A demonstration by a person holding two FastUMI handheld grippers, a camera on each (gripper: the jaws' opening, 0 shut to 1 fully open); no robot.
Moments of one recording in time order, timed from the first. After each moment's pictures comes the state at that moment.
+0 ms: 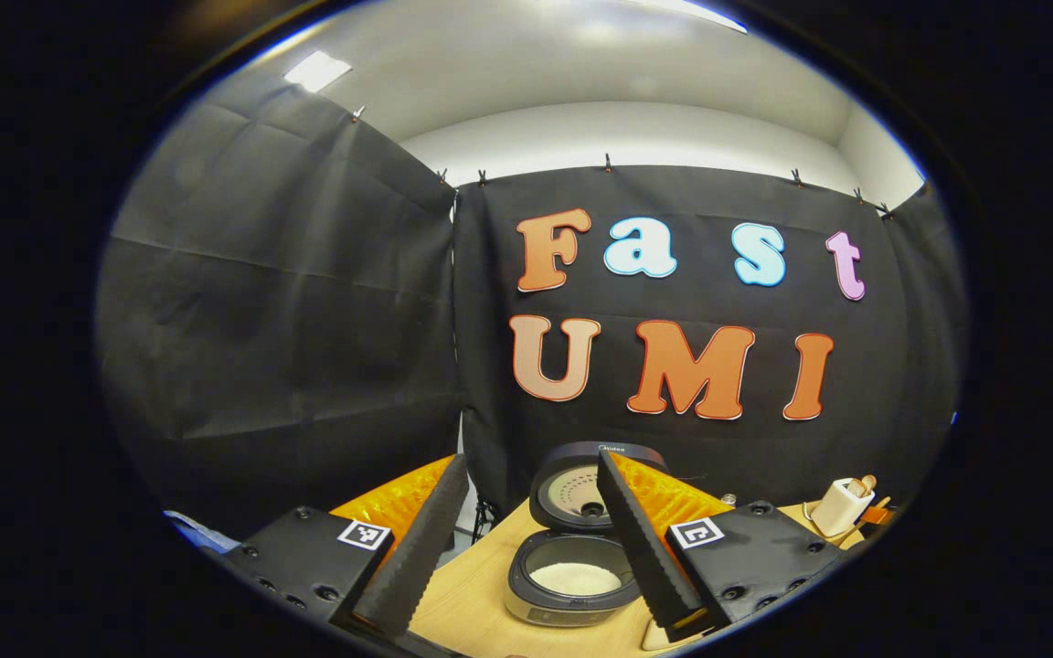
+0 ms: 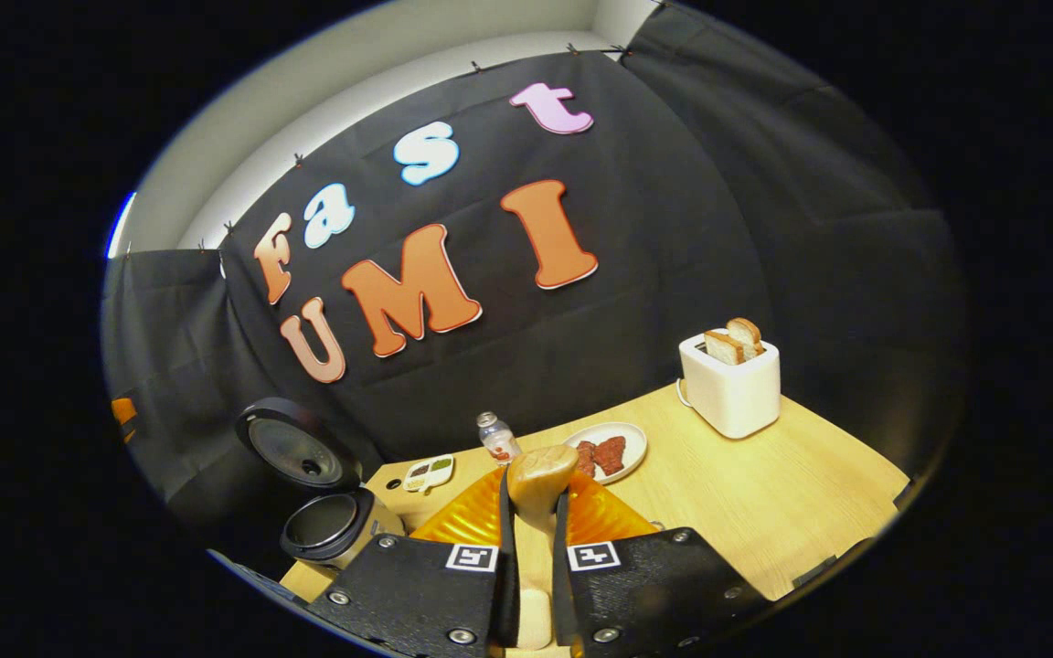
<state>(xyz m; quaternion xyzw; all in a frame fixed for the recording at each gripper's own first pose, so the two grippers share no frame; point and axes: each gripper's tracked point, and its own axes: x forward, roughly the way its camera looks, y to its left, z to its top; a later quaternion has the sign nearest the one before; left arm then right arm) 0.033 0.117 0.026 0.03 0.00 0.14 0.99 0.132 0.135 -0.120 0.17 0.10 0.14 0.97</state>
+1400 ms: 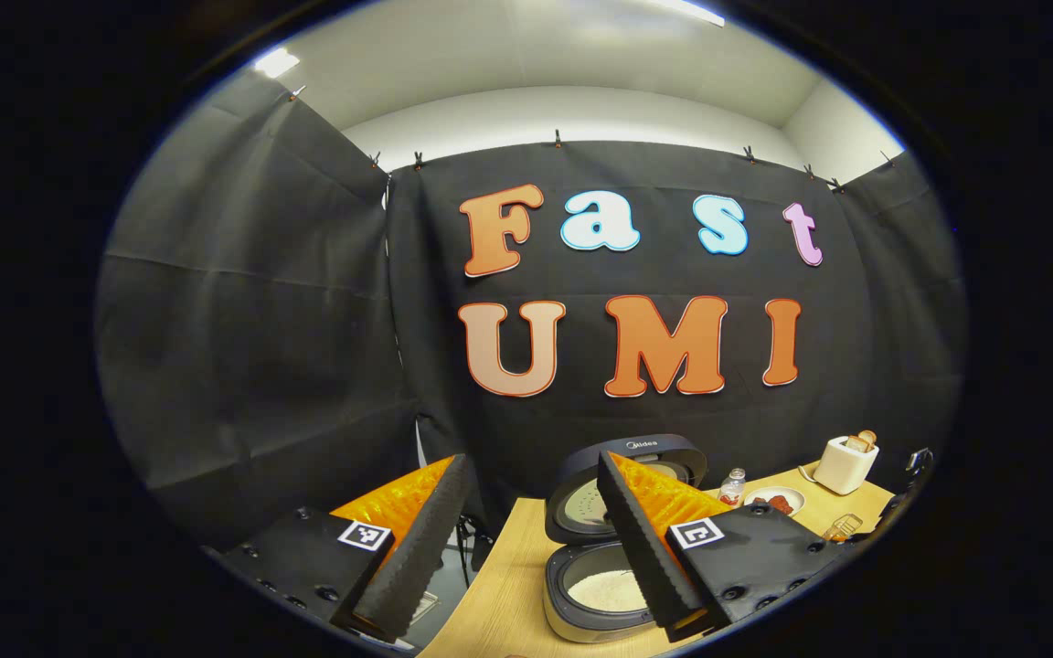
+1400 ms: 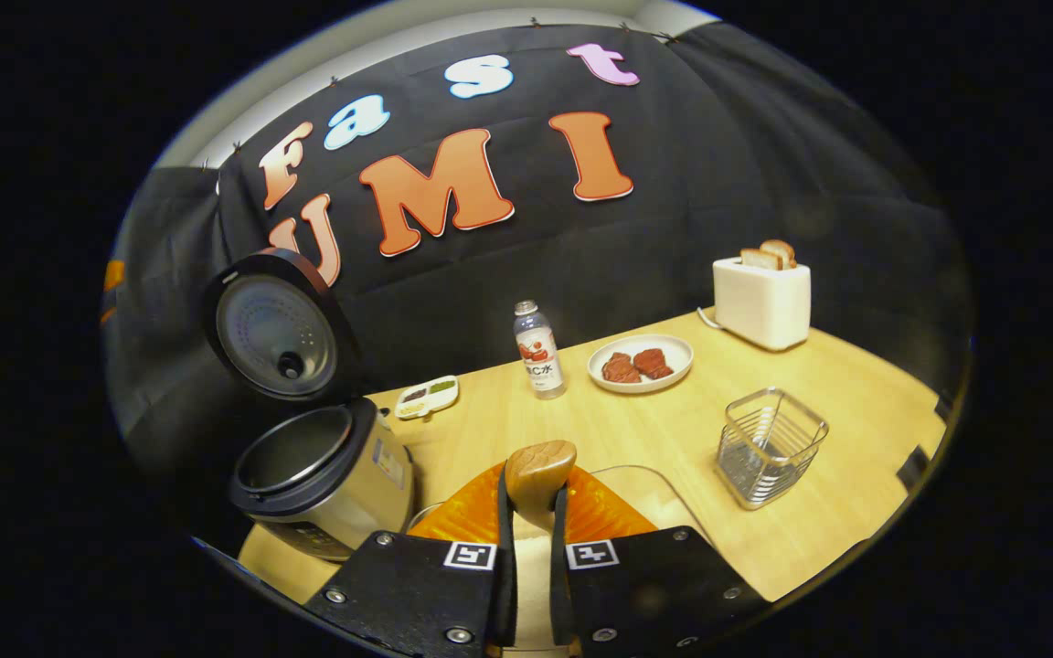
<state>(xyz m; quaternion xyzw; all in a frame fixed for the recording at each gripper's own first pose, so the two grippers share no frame) 0.118 0.185 0.006 0.07 0.02 0.03 1.00 0.104 0.296 -0.257 0.15 0.17 0.11 0.97</state>
